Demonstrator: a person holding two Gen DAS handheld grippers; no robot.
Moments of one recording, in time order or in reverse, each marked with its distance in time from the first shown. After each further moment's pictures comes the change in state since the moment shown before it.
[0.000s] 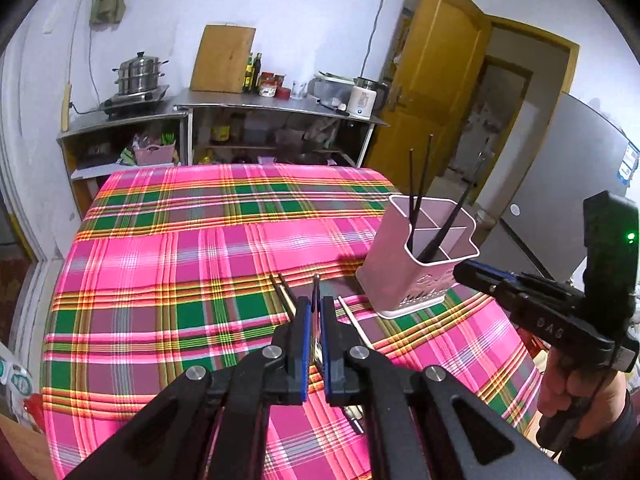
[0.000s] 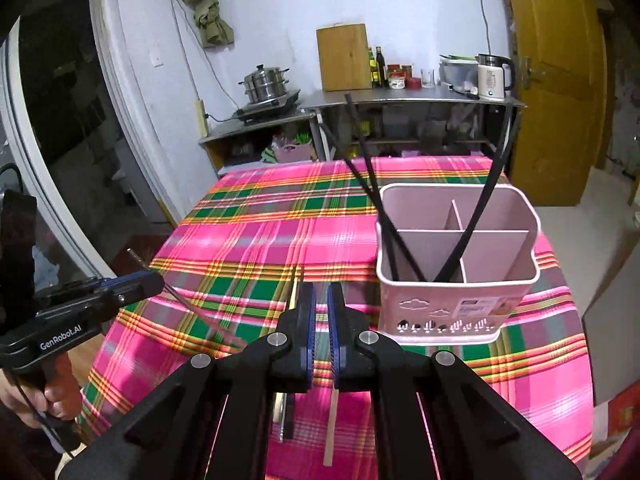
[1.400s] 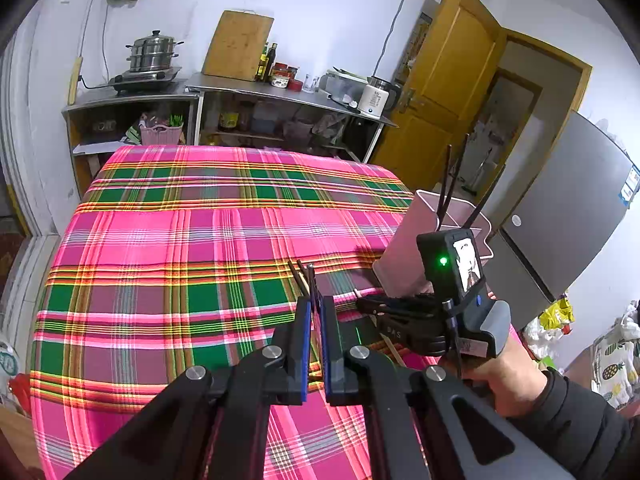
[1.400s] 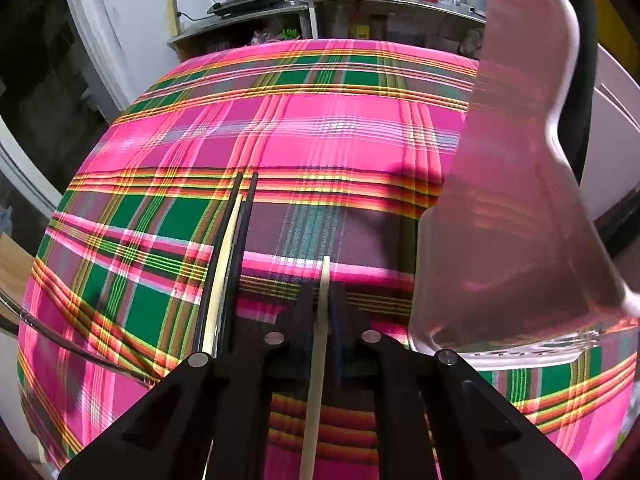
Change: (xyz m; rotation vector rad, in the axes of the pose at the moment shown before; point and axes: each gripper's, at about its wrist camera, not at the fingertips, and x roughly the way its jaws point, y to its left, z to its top) left arm 0.009 0.040 -0.014 -0.079 0.014 -0.027; right arm 0.175 -0.012 -0.029 -0.077 0.350 -0.084
